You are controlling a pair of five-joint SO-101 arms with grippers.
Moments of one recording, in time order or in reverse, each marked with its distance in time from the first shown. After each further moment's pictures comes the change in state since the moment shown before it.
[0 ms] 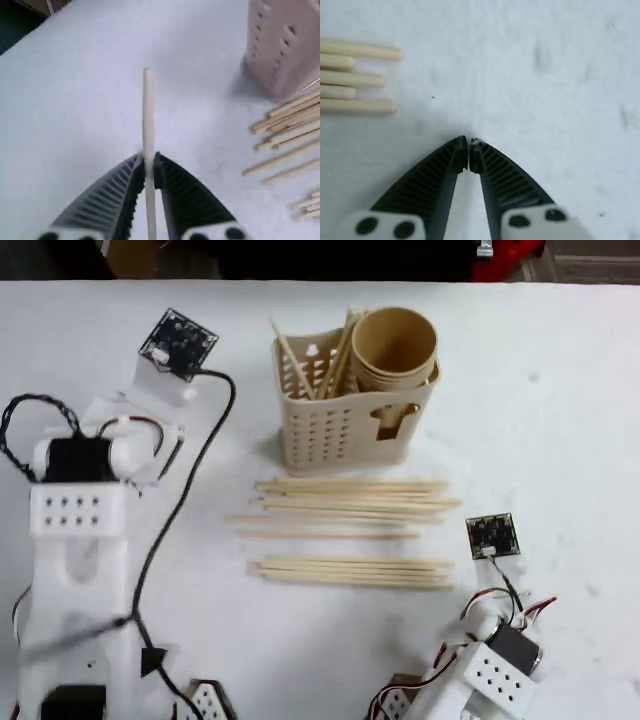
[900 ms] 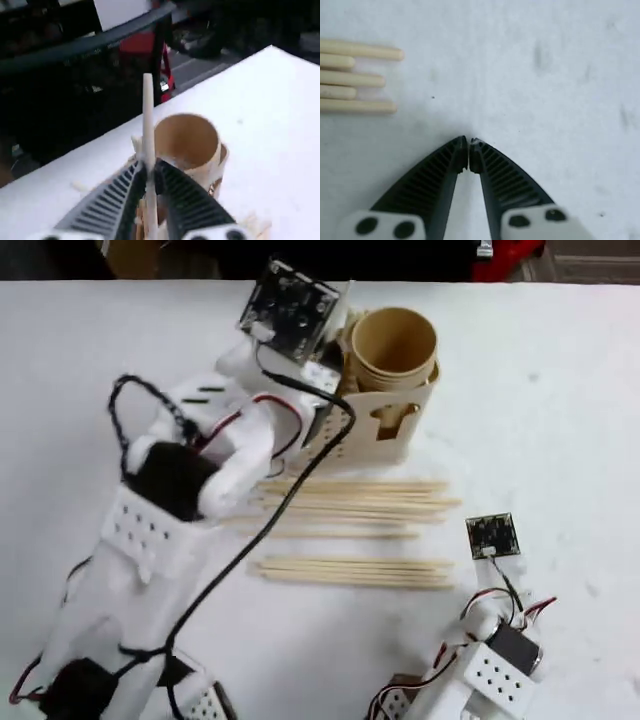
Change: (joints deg) left arm 32.5 5.2 -18.6 -17.7 24.4; right arm 0.0 0.0 0.0 0.0 0.0
